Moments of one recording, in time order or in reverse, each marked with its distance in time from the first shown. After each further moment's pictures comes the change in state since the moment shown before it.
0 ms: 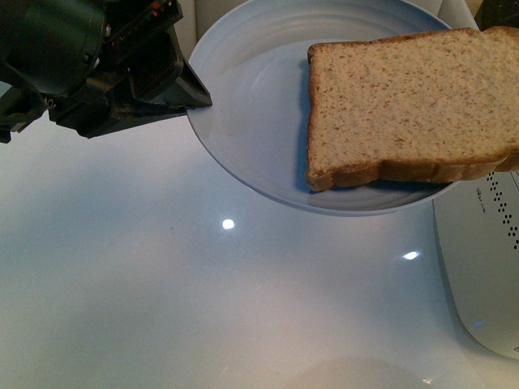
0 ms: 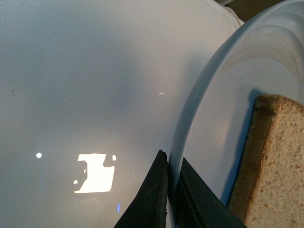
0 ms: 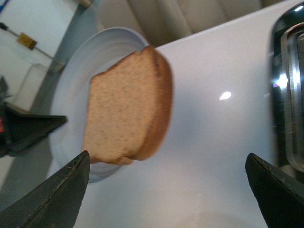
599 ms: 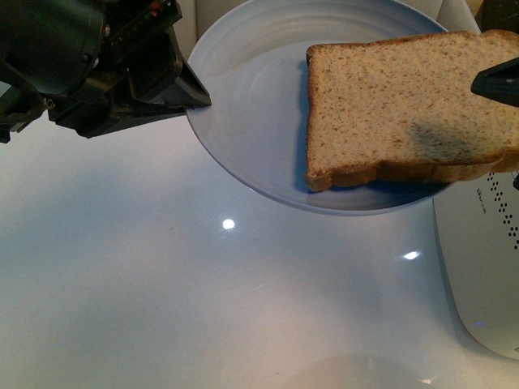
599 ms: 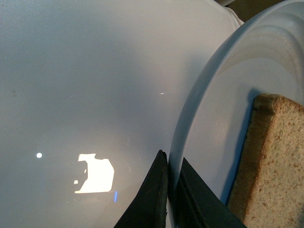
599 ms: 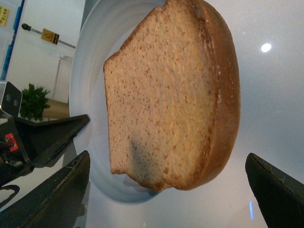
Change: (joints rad) left arm 0.000 0.000 0.000 0.000 0.000 0.000; right arm 0.156 0.363 0.022 0.299 0.015 0.270
